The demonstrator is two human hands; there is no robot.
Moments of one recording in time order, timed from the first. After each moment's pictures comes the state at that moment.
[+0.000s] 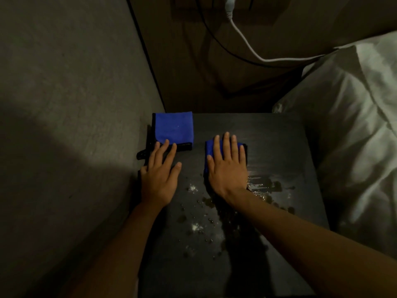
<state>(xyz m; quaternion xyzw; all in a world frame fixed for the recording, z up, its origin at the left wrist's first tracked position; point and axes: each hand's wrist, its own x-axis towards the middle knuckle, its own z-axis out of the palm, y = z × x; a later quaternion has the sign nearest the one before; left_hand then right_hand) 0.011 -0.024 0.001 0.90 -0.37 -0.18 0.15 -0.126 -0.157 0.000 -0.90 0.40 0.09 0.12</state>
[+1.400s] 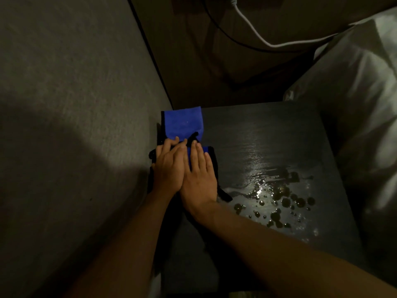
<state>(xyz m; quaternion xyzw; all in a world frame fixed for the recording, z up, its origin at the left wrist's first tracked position) 0.031 -0.032 0.001 0.86 -0.33 -0.20 0.33 -0.068 -0.058 -0.005 -0.94 0.32 0.07 0.12</state>
